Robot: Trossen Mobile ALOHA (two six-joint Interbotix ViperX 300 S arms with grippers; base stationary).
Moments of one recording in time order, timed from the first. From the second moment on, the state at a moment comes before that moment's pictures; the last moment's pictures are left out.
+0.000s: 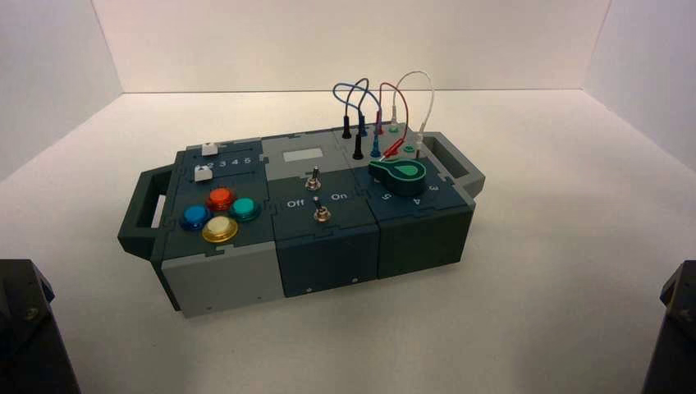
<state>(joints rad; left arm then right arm) -0.12 -0.80 1.00 -0.05 0.37 -0.06 0.39 -0.63 1.03 0.06 0.08 0.02</state>
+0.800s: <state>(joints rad) -0.23 -0.74 0.91 -0.12 1.12 -0.10 0.71 -0.15 0.75 0.20 0.31 0.02</state>
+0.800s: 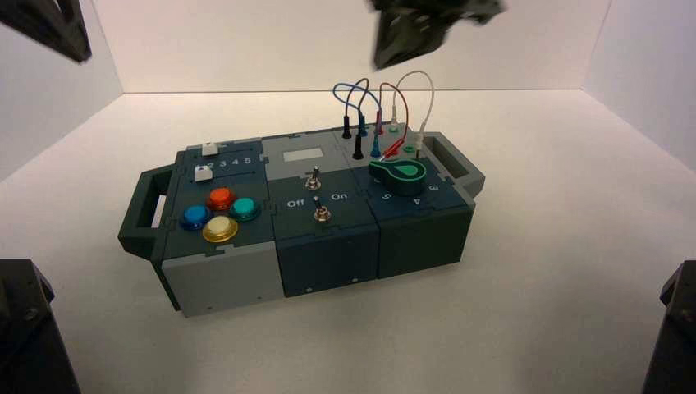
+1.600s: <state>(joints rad) -0.28 -0.75 0.96 -0.14 1.12 -0.11 0.88 0.21 0.40 0.32 0.53 0.02</state>
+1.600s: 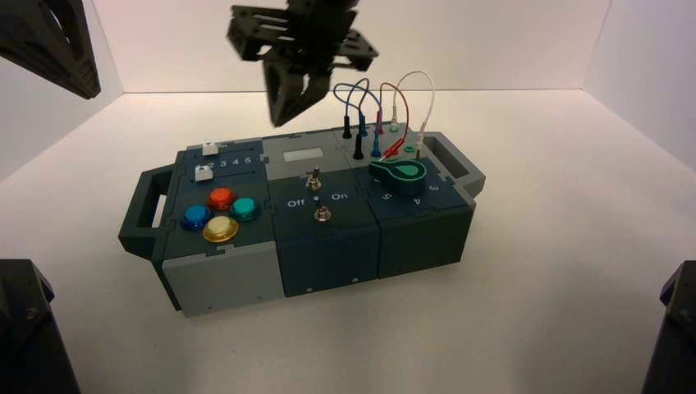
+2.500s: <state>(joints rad) -0.28 -0.74 0.97 -0.14 1.12 -0.11 0.93 0.43 0.22 0.46 0.62 0.00</state>
